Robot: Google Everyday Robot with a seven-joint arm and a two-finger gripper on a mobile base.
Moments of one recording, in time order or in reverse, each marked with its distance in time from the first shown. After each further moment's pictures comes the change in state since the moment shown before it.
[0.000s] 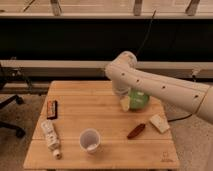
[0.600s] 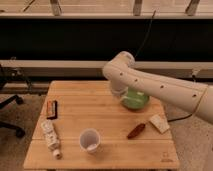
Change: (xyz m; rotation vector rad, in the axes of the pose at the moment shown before) arm 0.000 -0.026 0.002 0.008 -0.023 -0.033
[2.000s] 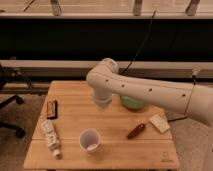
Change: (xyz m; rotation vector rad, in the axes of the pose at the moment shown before) arm -0.098 0.046 -0.010 -0.046 -0.126 -0.257
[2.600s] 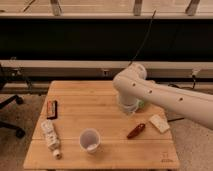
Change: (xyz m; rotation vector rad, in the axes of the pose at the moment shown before) arm 0.076 0.107 0.000 -0.106 0.024 0.228
